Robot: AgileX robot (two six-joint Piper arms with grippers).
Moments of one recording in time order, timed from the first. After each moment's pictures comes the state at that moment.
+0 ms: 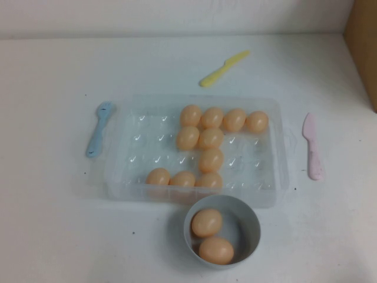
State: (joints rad) right arm 0.09 -0.01 0.03 0.02 0.36 0.11; left arm -0.03 -0.01 0.03 0.05 0.36 0.08
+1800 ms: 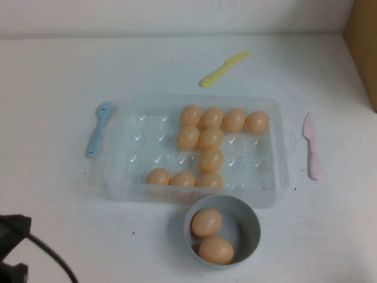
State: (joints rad) right arm 0.09 -0.01 0.03 0.02 0.36 0.11; left arm -0.21 0.55 -0.64 -0.27 0.86 0.20
